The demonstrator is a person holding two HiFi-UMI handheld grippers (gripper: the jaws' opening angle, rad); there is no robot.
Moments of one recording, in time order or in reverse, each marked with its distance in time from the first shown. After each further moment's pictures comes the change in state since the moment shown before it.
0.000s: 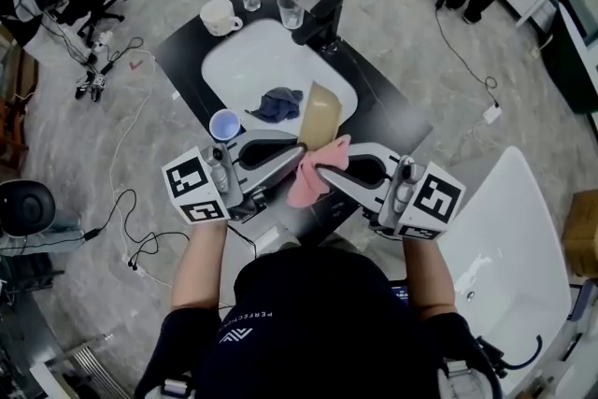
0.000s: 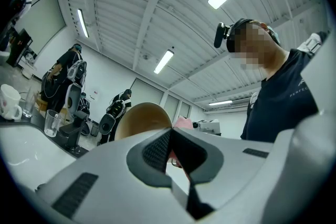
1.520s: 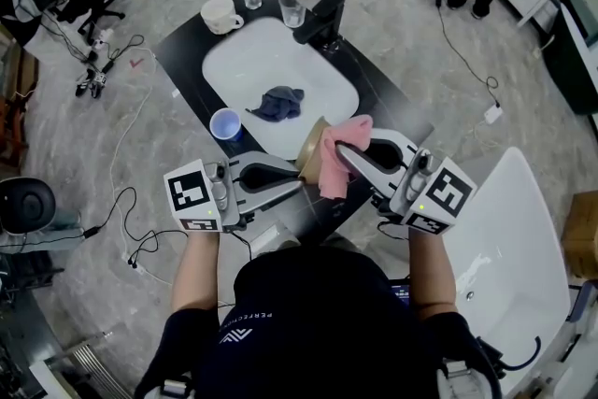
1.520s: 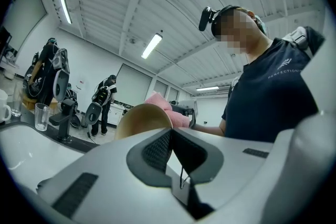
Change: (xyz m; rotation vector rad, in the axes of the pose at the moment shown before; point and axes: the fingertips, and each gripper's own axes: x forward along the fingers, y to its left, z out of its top) left arm -0.015 -0.032 -0.043 0.043 0.172 -0.137; right arm -0.021 -0.036 0.007 -0.019 -0.039 -0.149
